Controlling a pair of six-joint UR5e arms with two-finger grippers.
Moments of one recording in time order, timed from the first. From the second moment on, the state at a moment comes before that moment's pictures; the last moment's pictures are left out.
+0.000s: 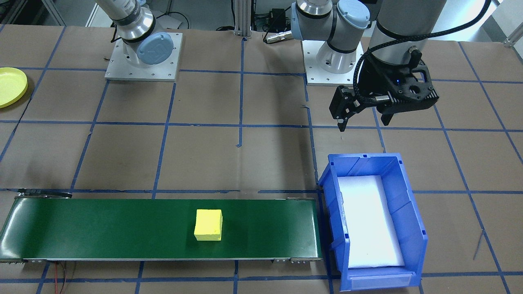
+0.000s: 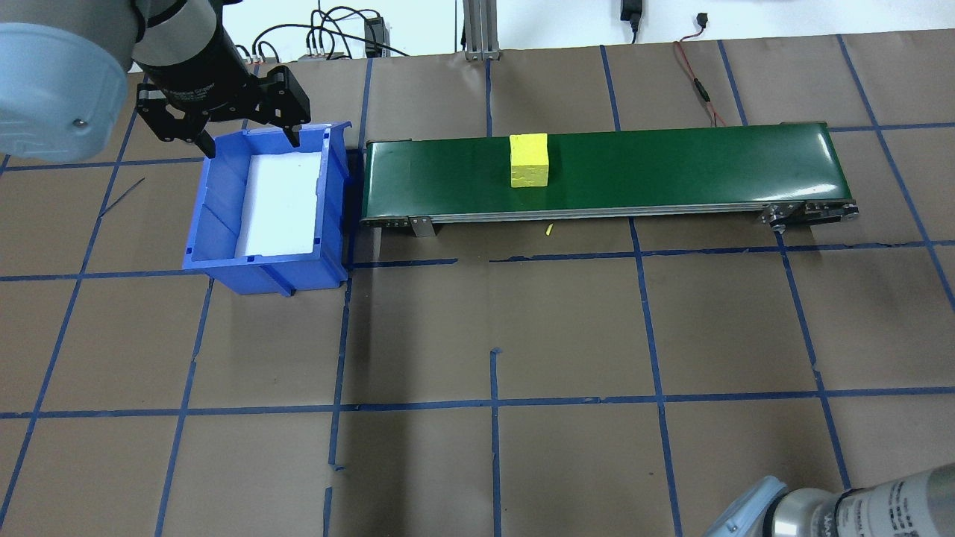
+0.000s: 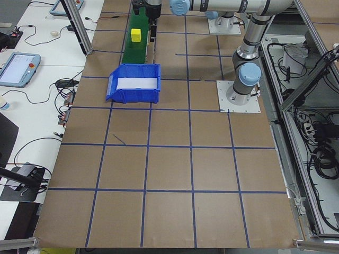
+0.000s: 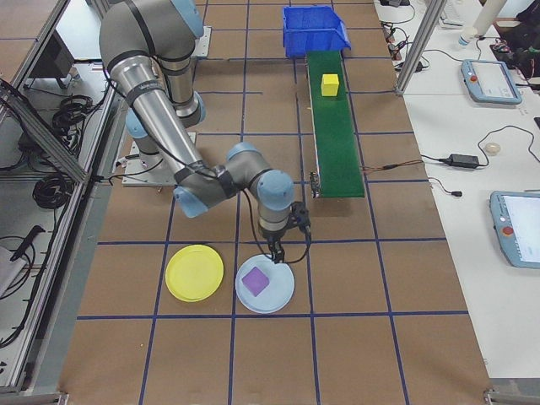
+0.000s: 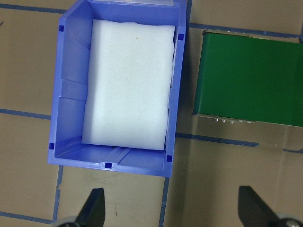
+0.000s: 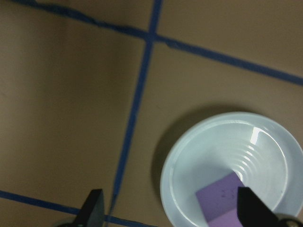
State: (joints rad) left arm -1.59 -1.62 -1.53 -1.45 1.64 -0.15; right arm 0.69 -1.30 1.72 -2.00 -1.60 -1.13
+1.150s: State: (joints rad) left arm -1.55 -1.57 -1.51 -1.56 1.59 -0.05; right arm 1.32 -1.25 1.60 -1.97 -1.31 -0.17
